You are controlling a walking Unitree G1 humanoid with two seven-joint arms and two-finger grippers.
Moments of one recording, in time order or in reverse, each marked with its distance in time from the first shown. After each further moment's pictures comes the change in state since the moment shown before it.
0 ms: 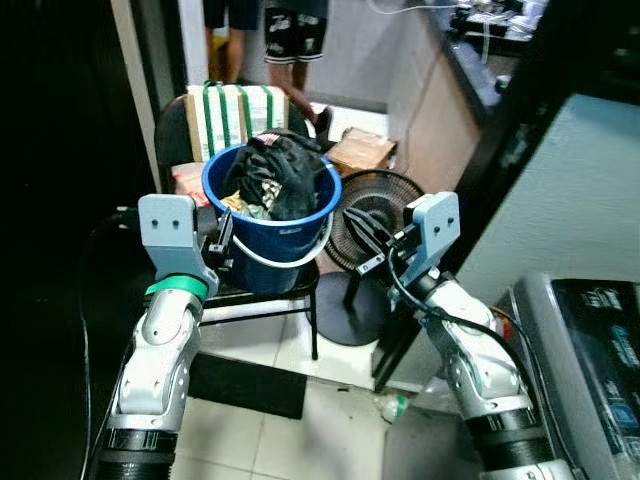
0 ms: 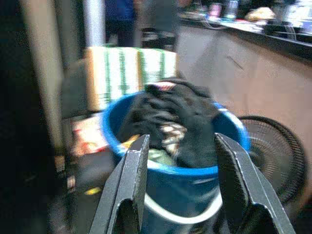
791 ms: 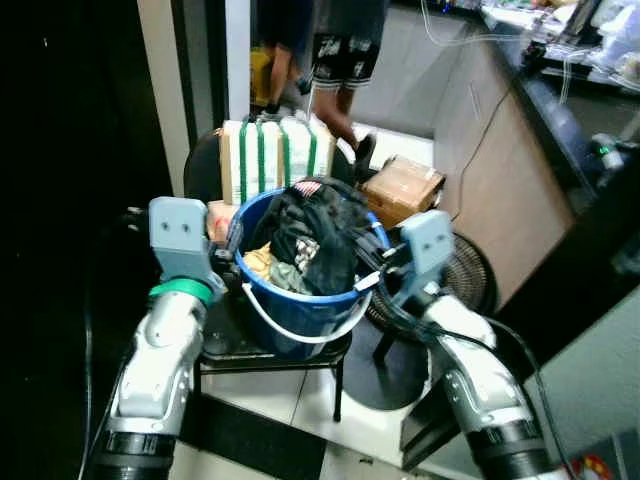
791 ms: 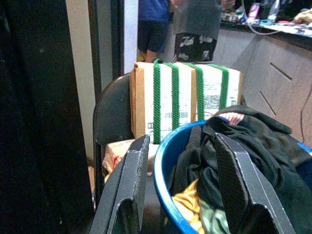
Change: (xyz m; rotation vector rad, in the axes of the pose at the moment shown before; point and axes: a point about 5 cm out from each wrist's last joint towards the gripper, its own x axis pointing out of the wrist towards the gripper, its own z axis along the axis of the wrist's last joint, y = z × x) left arm -0.002 0.005 0.001 0.005 0.009 -0.006; right arm -0.002 0.011 -0.015 -0.050 0.073 0.020
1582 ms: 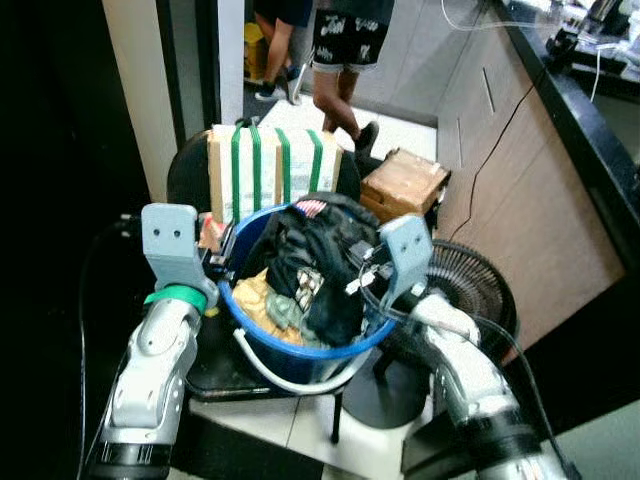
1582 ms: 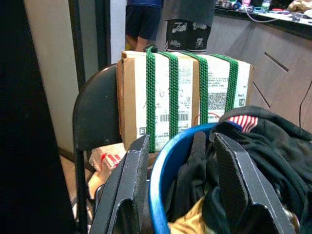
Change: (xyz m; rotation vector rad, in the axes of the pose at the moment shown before) left arm -0.008 0.002 -0.005 -0.005 0.030 -0.024; right arm 0.010 -0.028 -0.022 0.034 0.137 -0.165
